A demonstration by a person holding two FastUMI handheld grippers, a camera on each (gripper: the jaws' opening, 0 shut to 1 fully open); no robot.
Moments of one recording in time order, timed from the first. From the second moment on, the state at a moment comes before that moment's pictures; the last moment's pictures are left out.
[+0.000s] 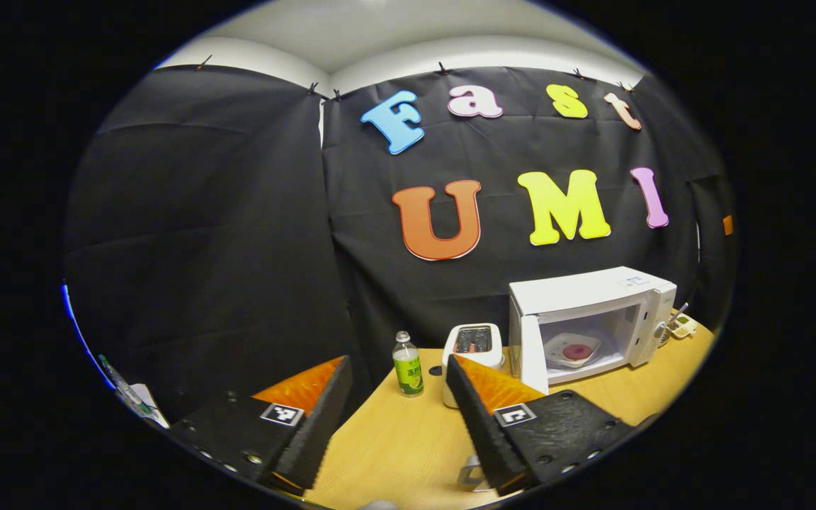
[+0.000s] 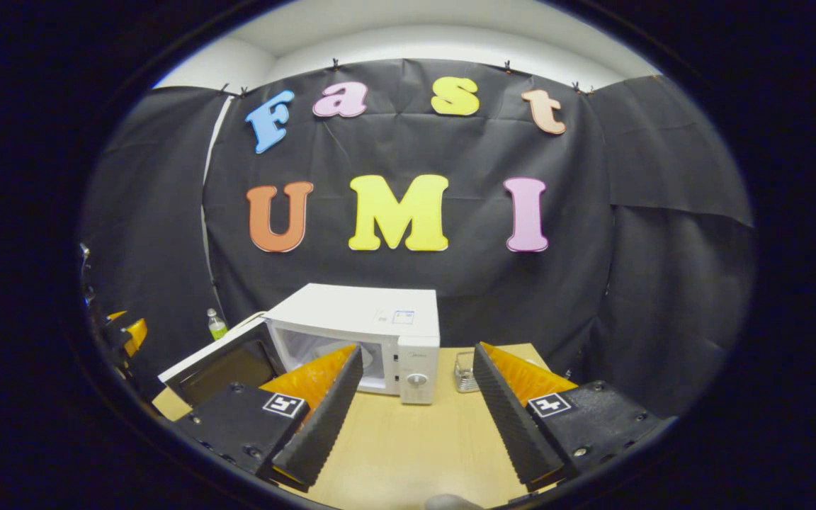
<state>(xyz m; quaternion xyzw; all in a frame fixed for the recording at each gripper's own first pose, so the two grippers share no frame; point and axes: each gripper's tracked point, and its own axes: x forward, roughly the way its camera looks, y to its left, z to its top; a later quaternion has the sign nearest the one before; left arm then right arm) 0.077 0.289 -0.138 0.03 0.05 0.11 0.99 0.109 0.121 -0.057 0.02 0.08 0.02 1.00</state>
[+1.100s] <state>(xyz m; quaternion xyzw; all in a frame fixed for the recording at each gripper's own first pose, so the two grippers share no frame) 0.076 0.249 -0.264 -0.01 0.13 0.04 0.99 0.089 0.126 -0.062 0.01 0.14 0.02 0.99</state>
